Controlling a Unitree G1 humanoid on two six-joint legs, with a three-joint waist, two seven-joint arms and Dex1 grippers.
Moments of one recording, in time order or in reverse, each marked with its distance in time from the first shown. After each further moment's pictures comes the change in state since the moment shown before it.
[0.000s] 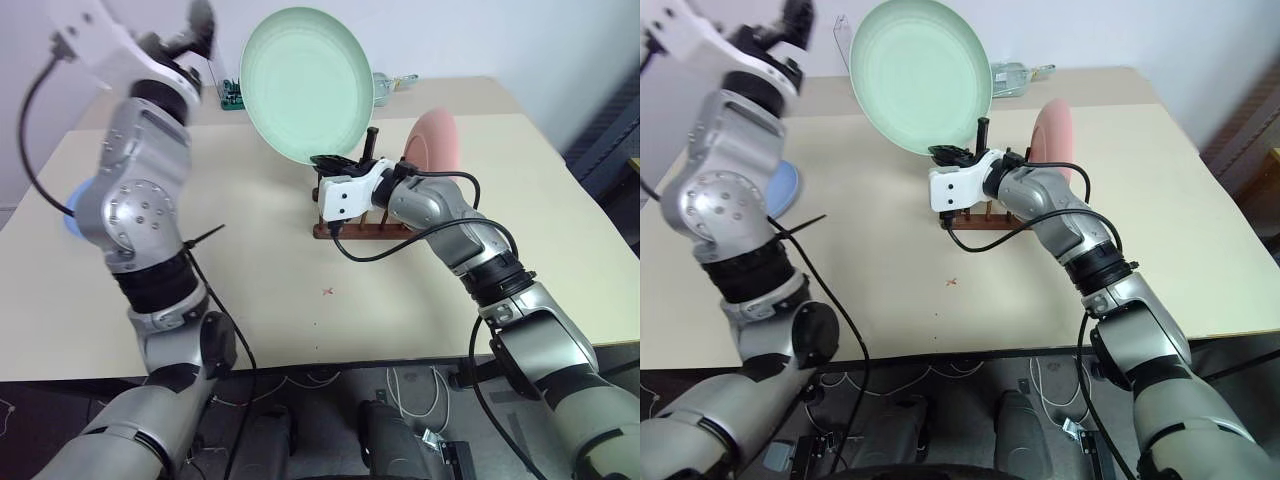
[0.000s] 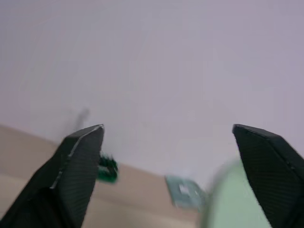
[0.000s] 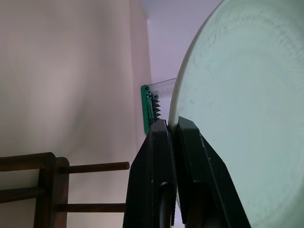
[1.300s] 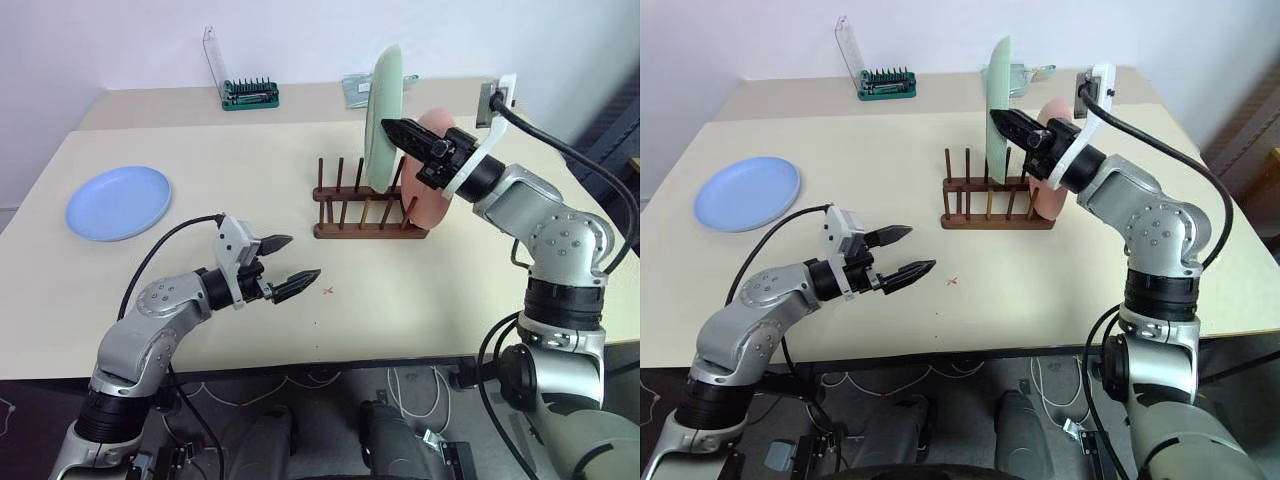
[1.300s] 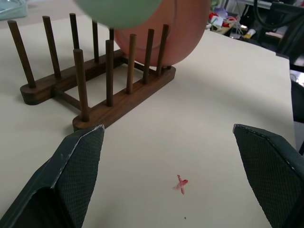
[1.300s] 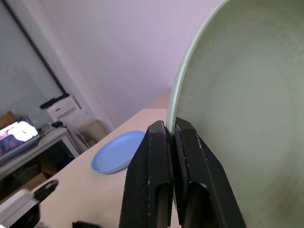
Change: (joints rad) left arm 0.756 0.253 -0.483 -0.183 -0.021 -0.150 -0.905; right arm 0.137 0.047 -0.642 -0.344 1.483 1.227 -0.047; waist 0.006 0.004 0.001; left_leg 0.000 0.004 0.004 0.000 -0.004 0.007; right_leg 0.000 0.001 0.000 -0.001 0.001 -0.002
